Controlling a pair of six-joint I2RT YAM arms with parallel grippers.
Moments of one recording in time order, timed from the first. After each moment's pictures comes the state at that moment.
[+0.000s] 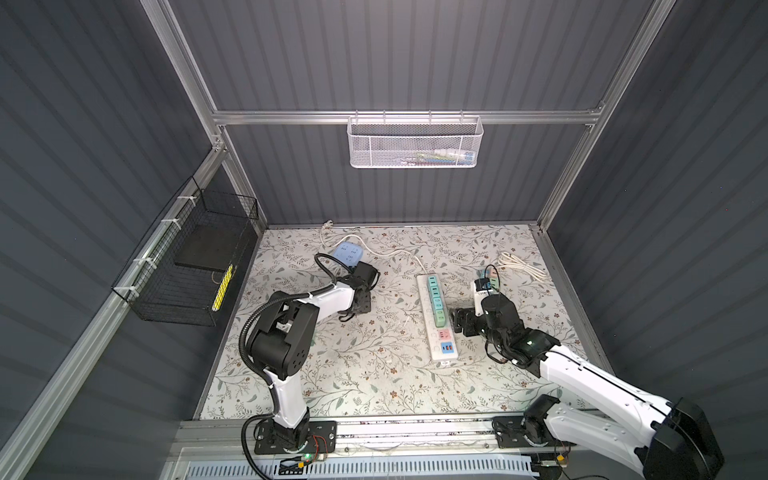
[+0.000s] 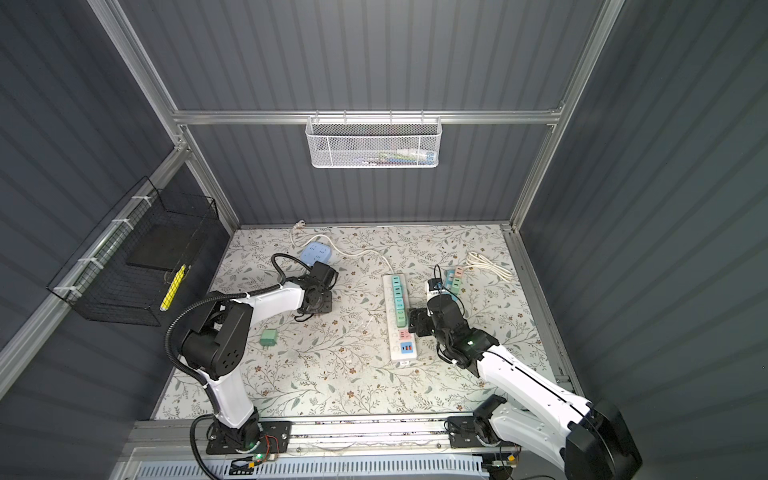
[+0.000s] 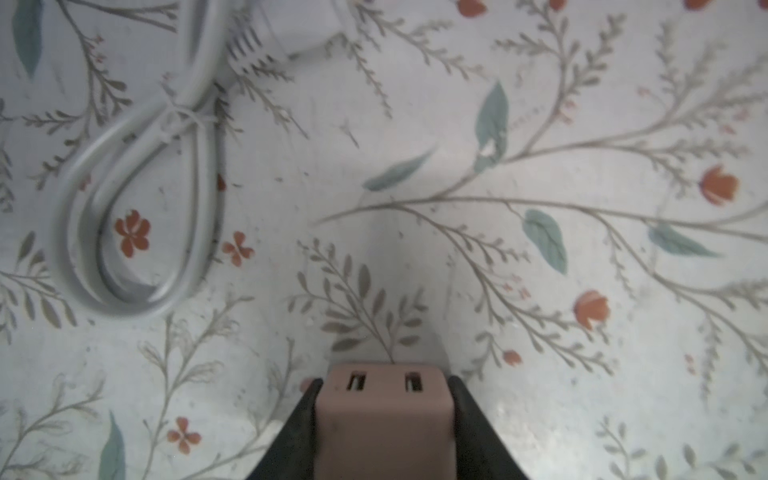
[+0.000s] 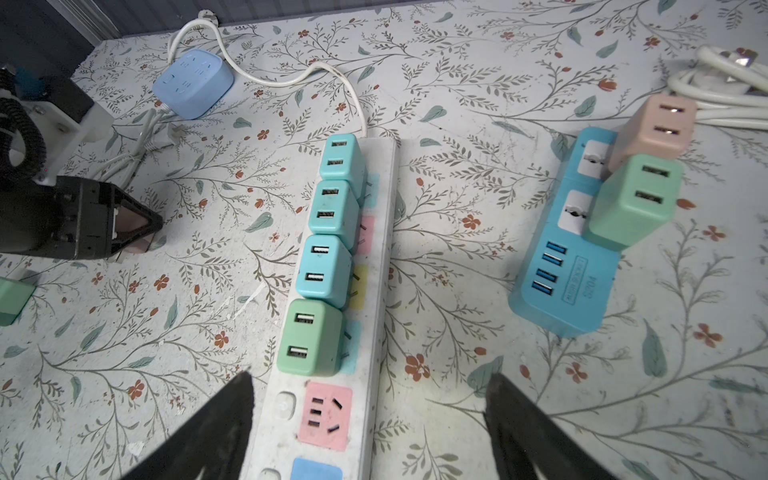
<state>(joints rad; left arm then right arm) -0.53 1.84 1.11 -0.51 -0.29 -0.45 0.61 1.01 0.57 -0.19 0.19 0.38</state>
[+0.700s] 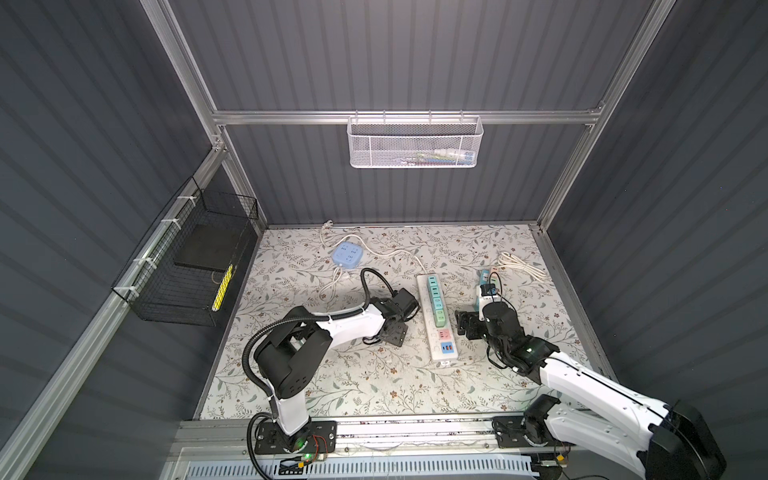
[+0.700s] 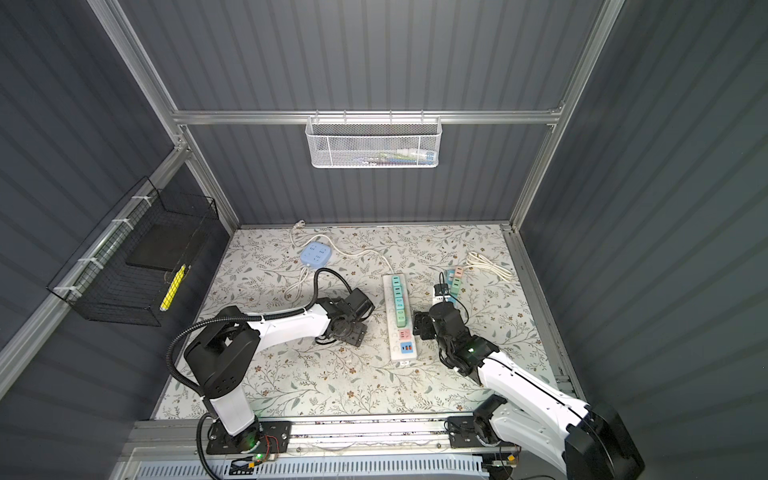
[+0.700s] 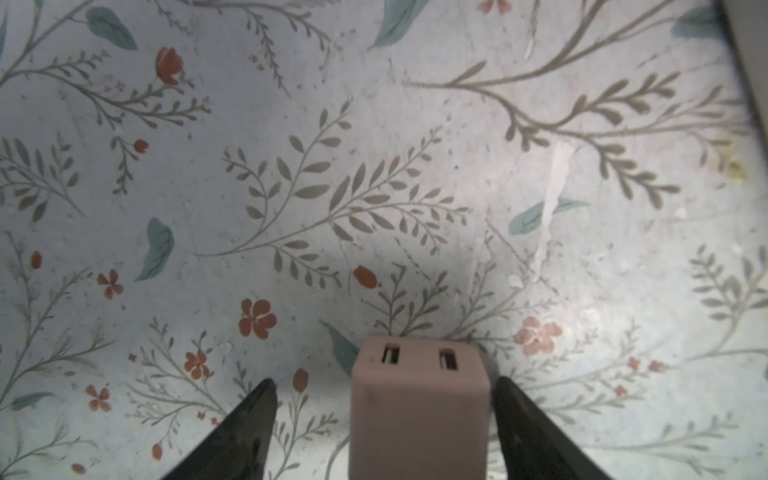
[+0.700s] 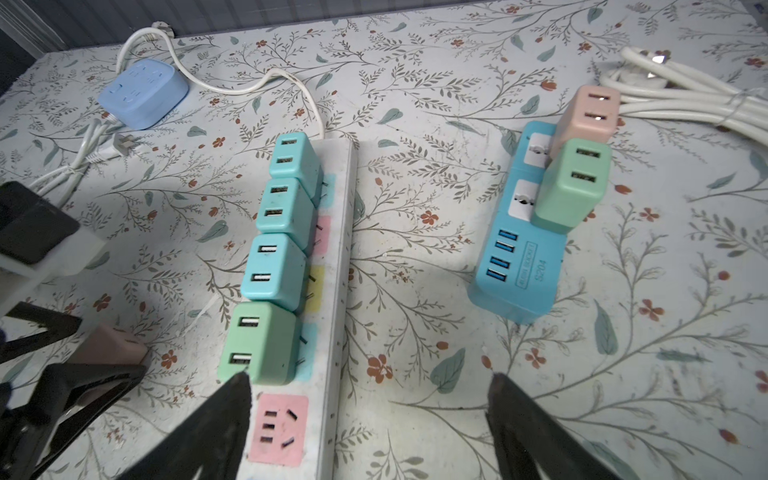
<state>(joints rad) -0.85 1.79 1.10 -0.64 -0.25 -0.37 0.61 1.00 0.49 -0.12 0.30 0.39</state>
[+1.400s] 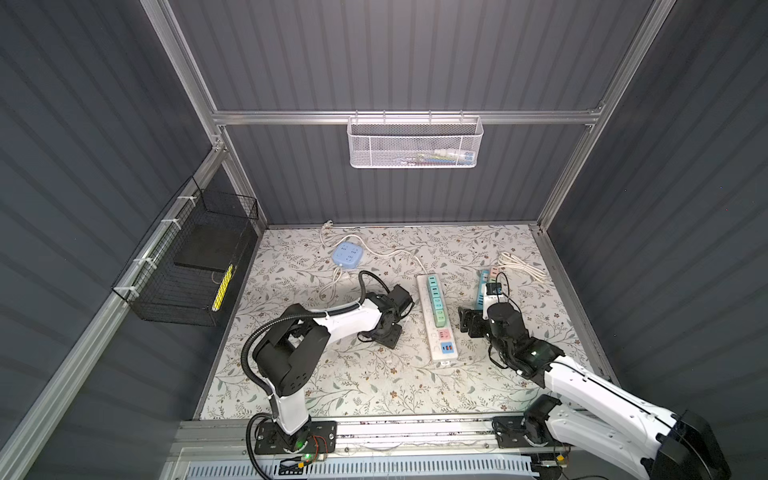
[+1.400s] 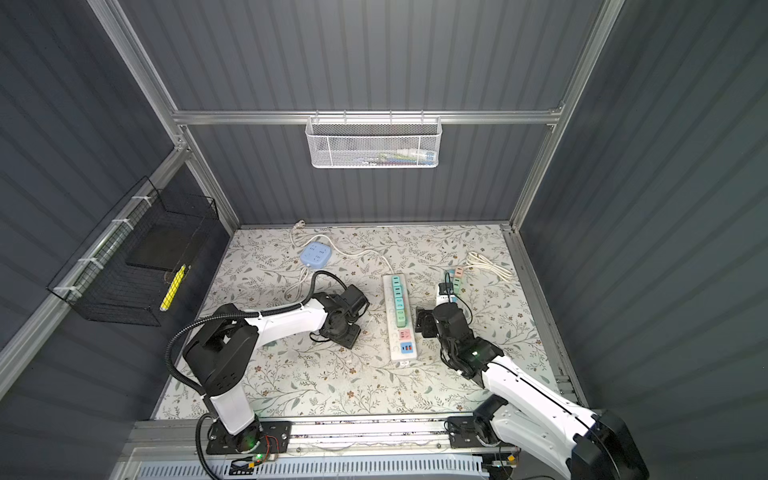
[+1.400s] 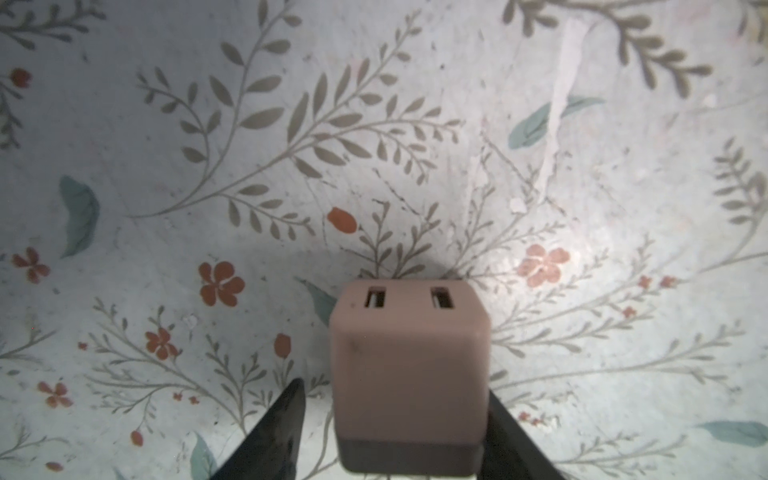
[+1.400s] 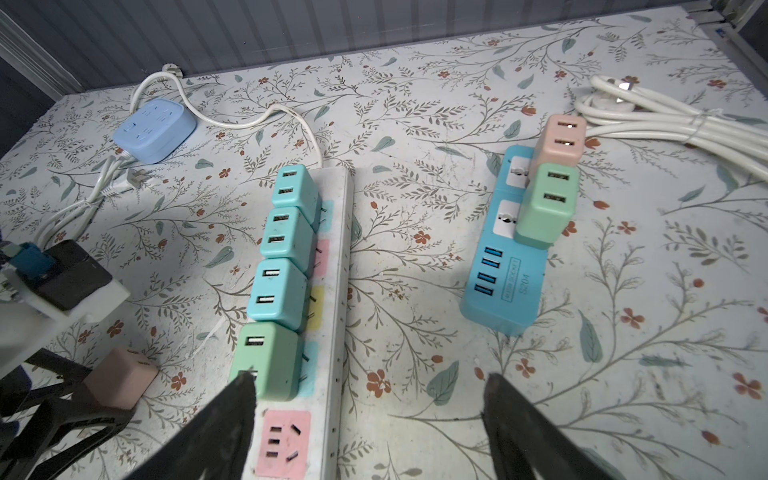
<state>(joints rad) -0.80 1.80 1.12 -0.73 -0.10 -0.30 0.60 0.93 0.47 -0.10 0.32 0.40</state>
